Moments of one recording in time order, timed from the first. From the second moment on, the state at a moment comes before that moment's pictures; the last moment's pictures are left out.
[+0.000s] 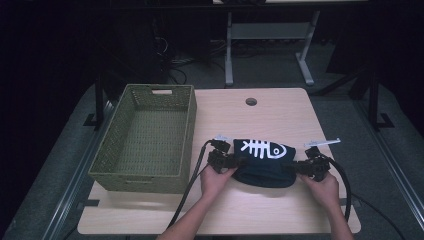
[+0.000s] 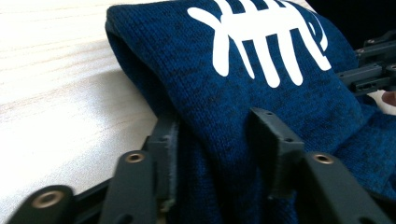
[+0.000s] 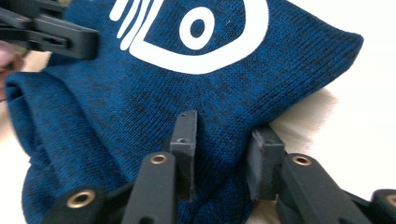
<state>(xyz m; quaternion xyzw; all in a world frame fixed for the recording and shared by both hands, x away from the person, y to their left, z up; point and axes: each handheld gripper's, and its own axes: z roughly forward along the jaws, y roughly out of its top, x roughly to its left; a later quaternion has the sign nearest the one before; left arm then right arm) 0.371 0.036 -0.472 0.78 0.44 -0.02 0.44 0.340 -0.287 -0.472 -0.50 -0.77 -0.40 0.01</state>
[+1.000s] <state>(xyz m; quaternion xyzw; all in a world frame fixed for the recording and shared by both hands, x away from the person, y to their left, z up) 0.361 0.041 -0.430 0.77 0.42 -0.02 0.48 0.324 -0.292 -0.424 -0.48 -0.75 -0.45 -0.01</state>
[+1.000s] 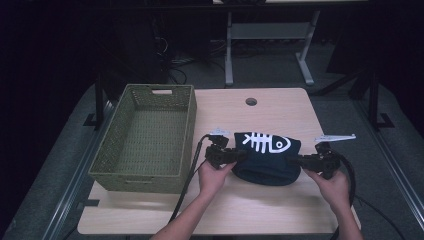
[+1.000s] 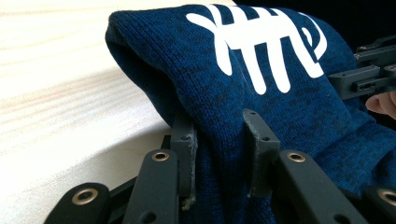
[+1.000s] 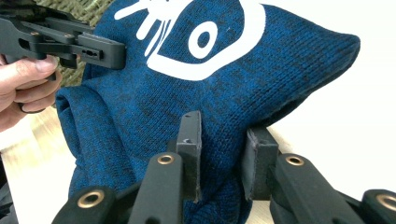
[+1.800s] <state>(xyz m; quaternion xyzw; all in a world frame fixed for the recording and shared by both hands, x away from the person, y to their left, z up) 0.352 0.048 -0.384 0.78 0.39 0.02 0.50 0.316 -0.288 -0.384 -0.46 -0.75 -0.48 -0.02</state>
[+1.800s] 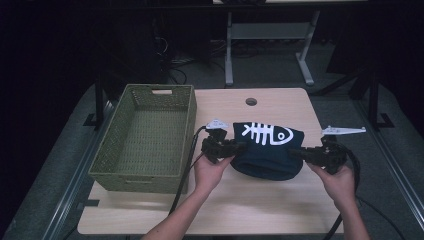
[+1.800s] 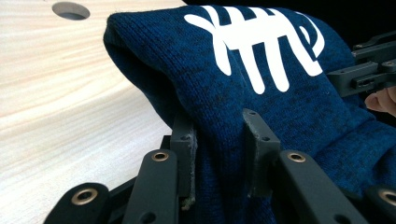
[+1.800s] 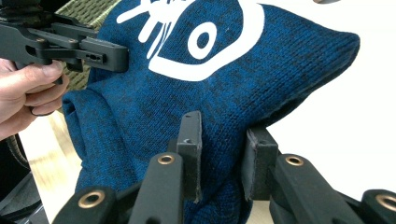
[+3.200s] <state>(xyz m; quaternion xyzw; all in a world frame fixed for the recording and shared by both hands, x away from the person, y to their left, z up) 0.352 0.096 -0.334 0.76 0.39 0.03 0.52 0.325 -0.252 -0.331 -0.43 -0.74 -0.51 -0.02</state>
